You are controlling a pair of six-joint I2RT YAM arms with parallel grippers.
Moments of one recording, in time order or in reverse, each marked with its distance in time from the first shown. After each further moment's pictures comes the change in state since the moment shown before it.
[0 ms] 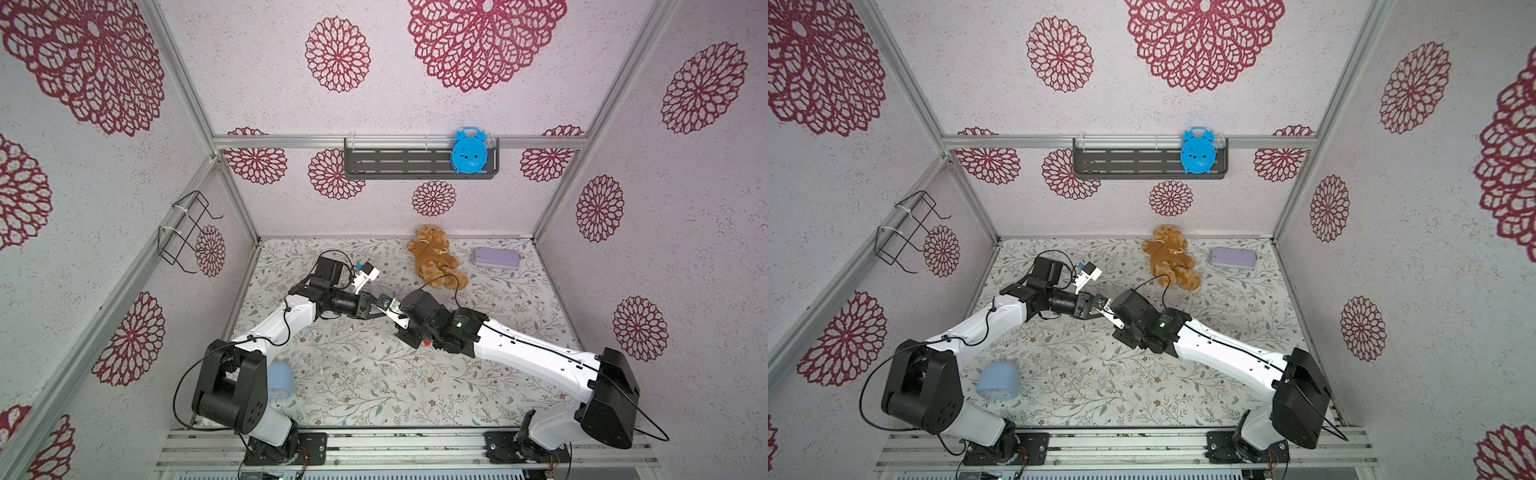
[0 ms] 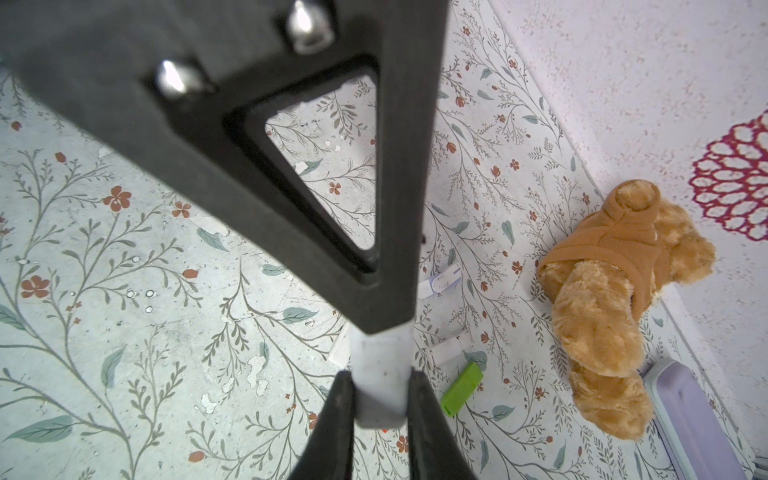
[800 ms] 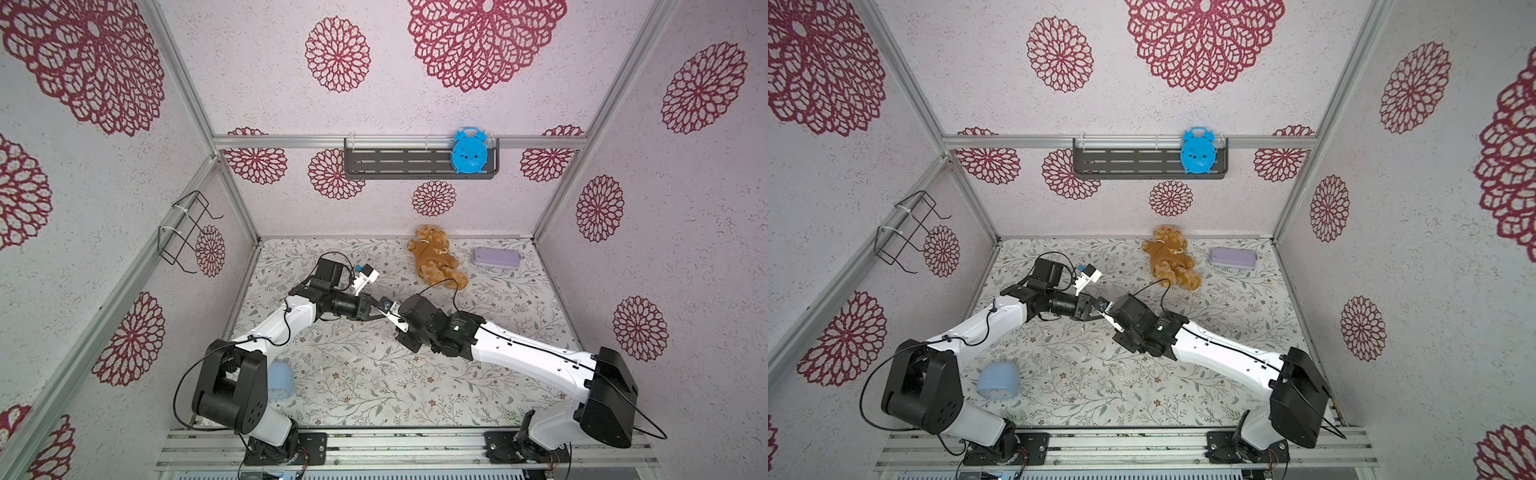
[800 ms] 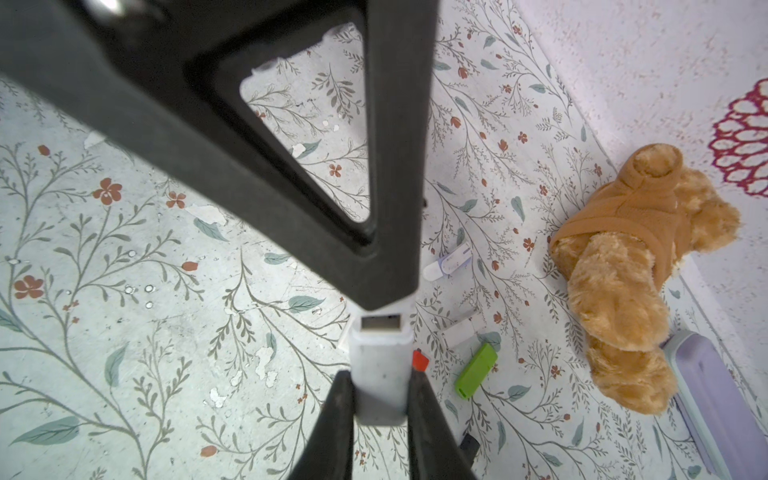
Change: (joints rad) left arm 0.002 0.000 -0.007 -0.025 -0.018 0.005; right arm 0.013 0.007 -0.024 -0.019 0.033 0.068
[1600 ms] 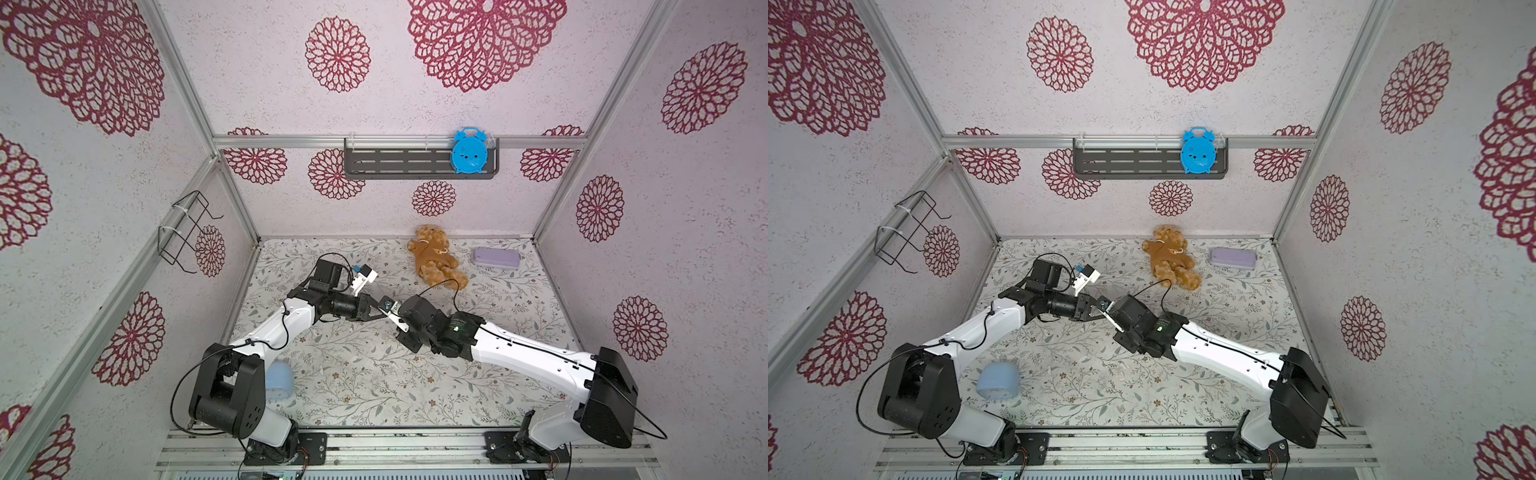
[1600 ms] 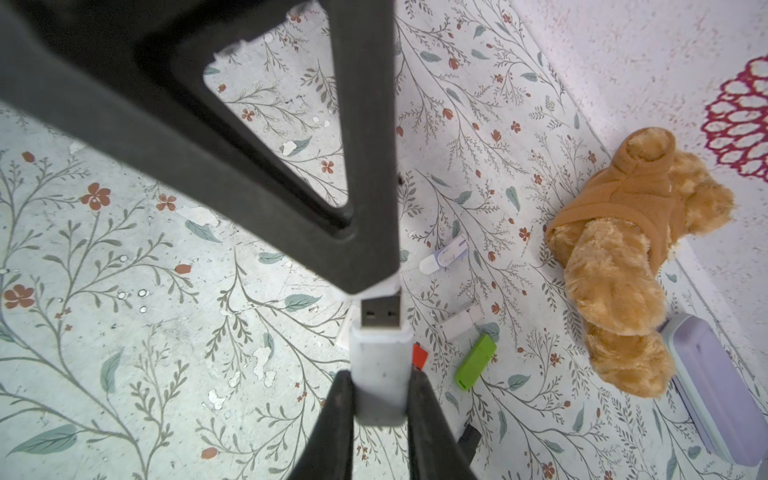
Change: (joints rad) left arm 0.001 -0.026 -0.025 0.036 -0.032 -0.064; right arm 0.000 0.000 -0.007 -0.008 0.026 0.045
